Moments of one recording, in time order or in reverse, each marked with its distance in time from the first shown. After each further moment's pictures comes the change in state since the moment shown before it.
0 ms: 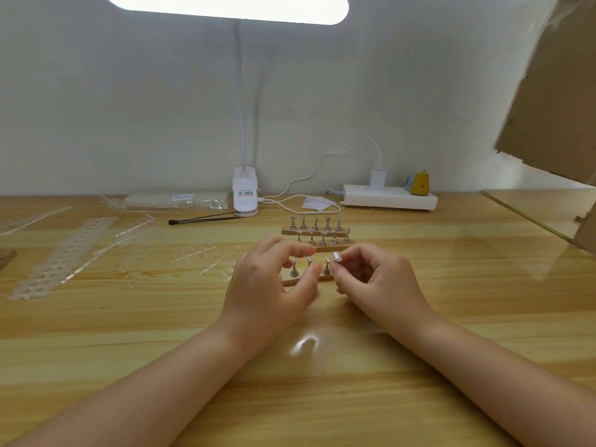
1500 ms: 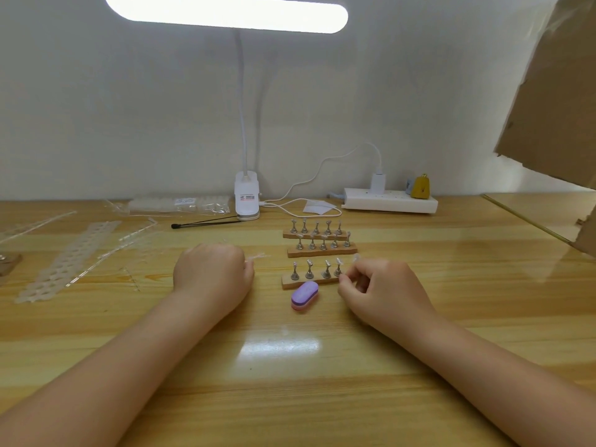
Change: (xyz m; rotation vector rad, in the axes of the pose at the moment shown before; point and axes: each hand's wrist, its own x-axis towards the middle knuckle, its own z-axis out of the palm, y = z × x) left_hand 0.030 -0.053 -0.034 0.994 -0.279 -0.223; right_hand 0.000 0.005 -0.005 -0.454 -0.063 0.019
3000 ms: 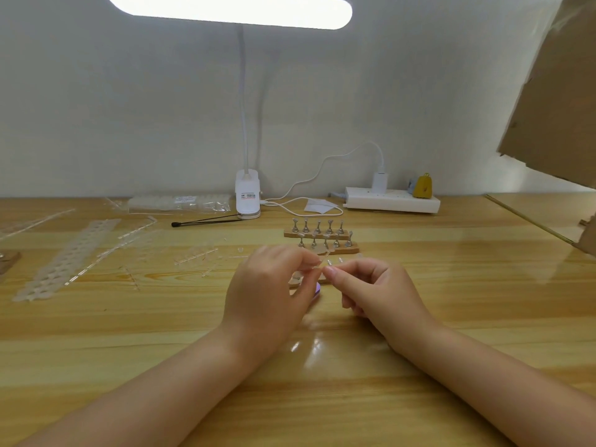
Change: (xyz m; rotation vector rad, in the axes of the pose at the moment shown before) left_hand -0.040 0.055 -0.010 -0.784 0.469 0.294; right_hand -0.008 -0.022 -0.001 0.843 -0.106 0.175
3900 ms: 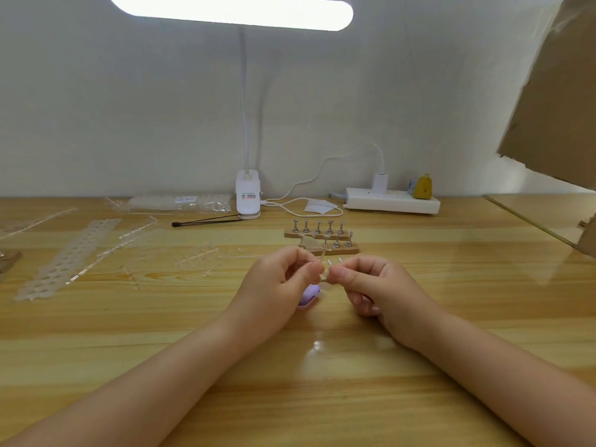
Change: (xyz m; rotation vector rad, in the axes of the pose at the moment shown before) left_hand 0.010 -0.002 -0.004 -0.524 -0.334 -0.409; right_hand 0.013 0.005 -0.014 0.164 -0.211 0.136
